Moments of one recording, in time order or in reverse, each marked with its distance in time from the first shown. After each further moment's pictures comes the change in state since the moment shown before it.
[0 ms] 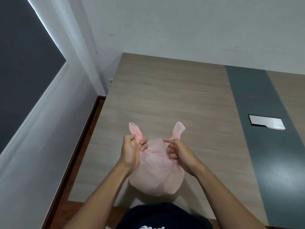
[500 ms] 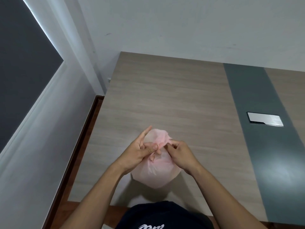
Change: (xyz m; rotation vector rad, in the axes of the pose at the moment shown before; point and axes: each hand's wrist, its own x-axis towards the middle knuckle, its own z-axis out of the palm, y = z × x) left_hand -0.009 0.002 -0.017 0.484 -0.407 -0.091; right_hand -0.017 -0.002 0.009 -0.446 0.048 -0.280
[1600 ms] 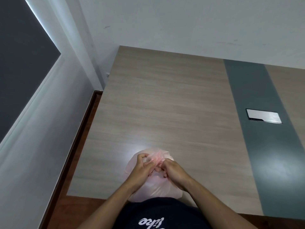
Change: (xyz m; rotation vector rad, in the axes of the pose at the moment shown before) left_hand -0.021 -0.115 0.024 0.136 0.315 -0.234; right_hand -0.027 0.074 0.042 0.085 -0.226 0.364
